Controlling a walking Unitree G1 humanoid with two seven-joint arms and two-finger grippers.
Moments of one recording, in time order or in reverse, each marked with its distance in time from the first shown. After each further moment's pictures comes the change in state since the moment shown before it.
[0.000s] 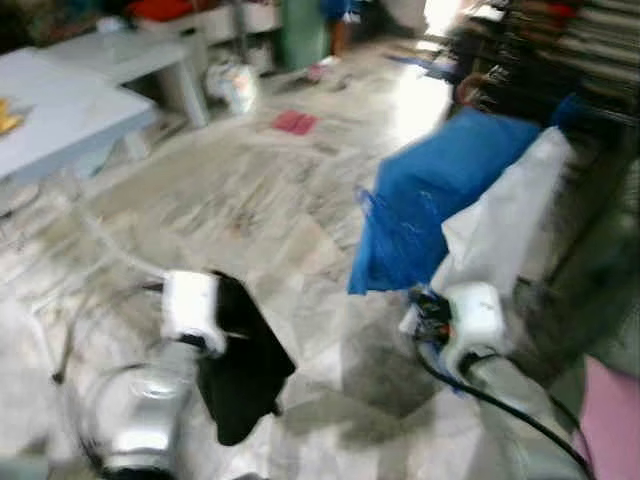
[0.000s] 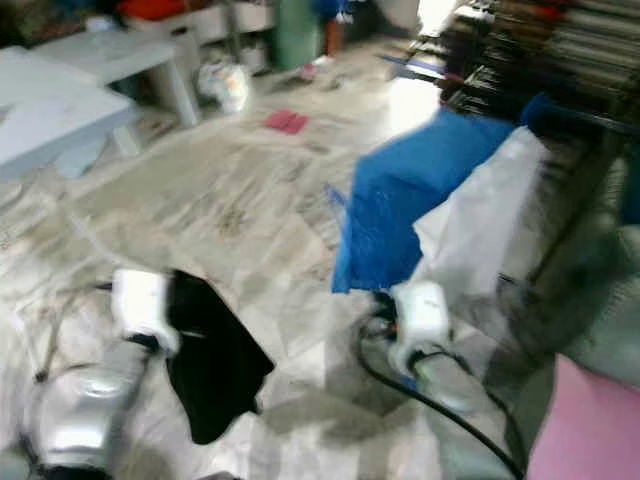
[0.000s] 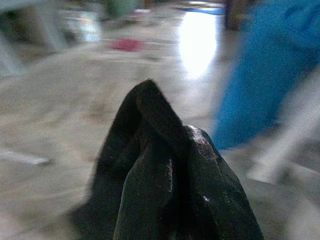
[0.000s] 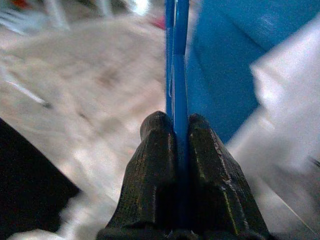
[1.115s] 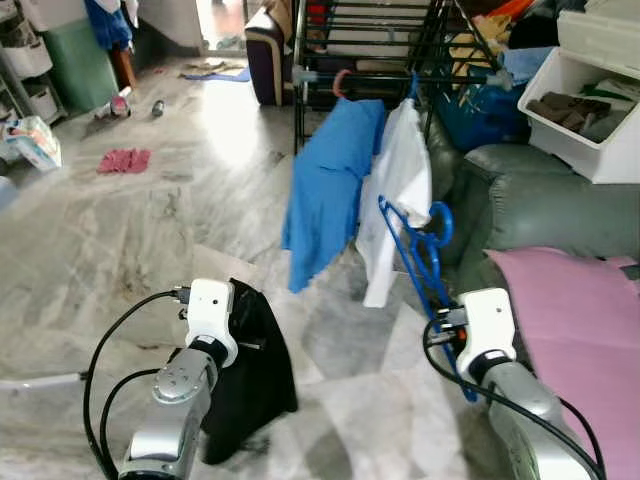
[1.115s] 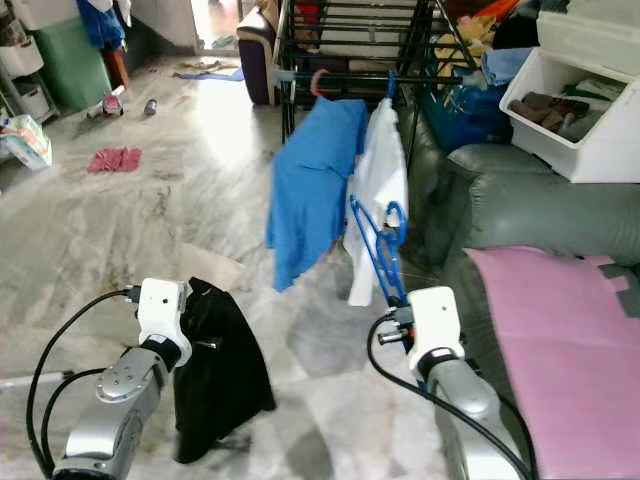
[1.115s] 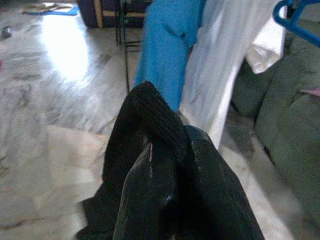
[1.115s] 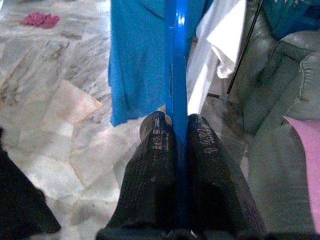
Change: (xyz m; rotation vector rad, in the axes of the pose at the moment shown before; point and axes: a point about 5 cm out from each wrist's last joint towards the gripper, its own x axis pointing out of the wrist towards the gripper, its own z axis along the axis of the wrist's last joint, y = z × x) left arm 0.000 -0.001 -0.002 0.001 0.018 -0.025; right arm 0.003 -0.005 0.000 0.002 -0.001 -0.020
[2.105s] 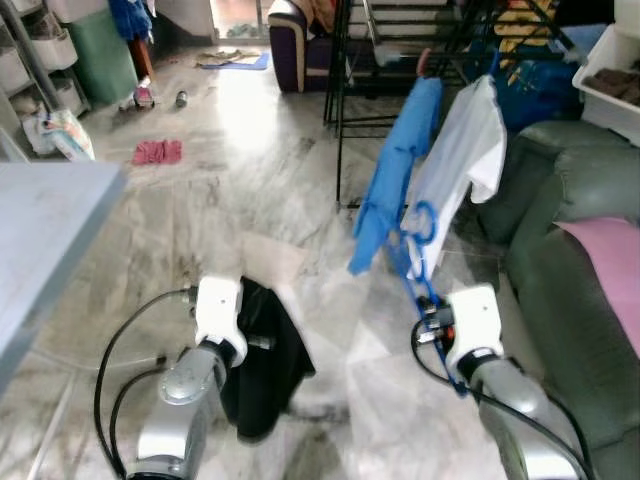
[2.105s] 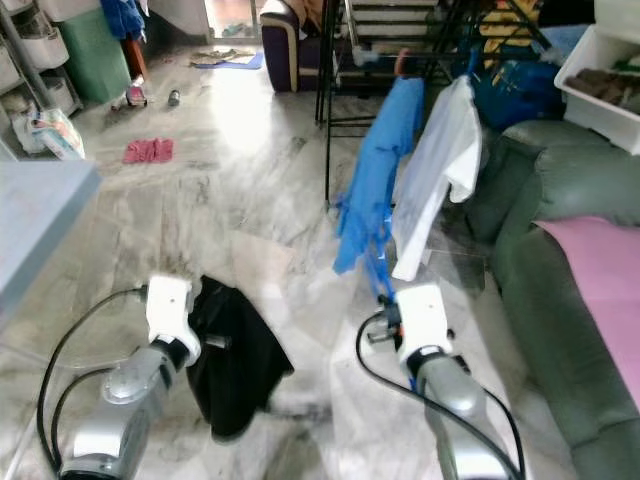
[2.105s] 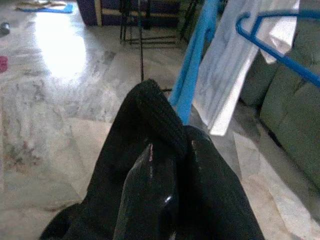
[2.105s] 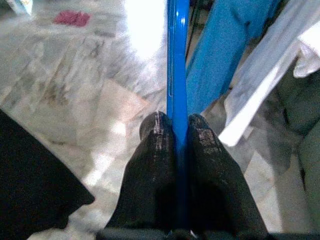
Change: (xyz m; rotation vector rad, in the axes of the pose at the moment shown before) left arm 0.001 -0.009 0.007 -0.028 -0.050 -0.058; right arm 0.006 0.013 0.002 -0.025 -0.020 0.042
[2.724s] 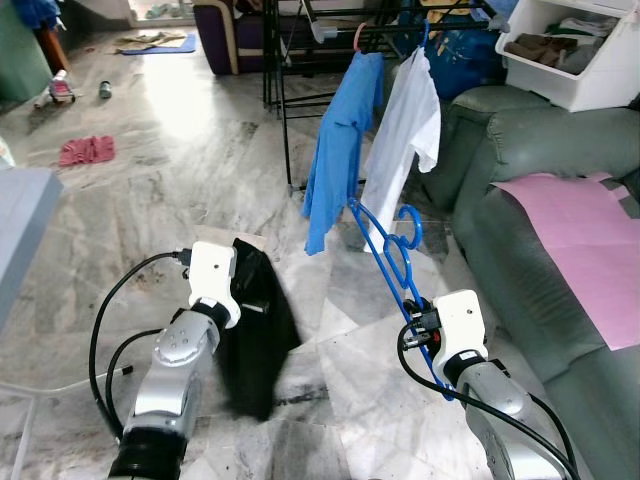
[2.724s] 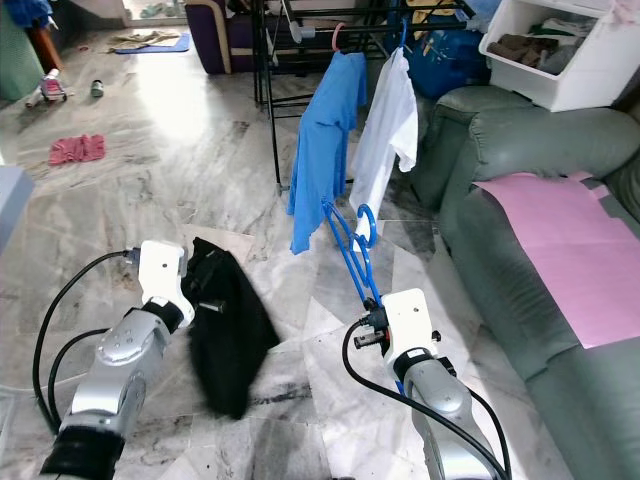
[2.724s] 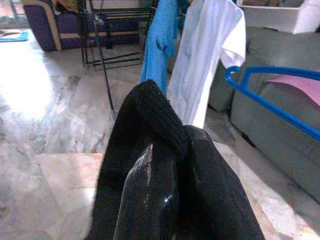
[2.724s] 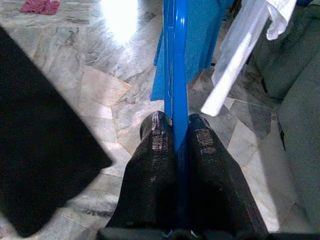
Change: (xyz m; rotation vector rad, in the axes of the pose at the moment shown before) left arm 0.028 0.011 0.031 0.062 -0.104 -0.013; right arm 0.001 0.007 -0.005 -0.009 0.010 0.023
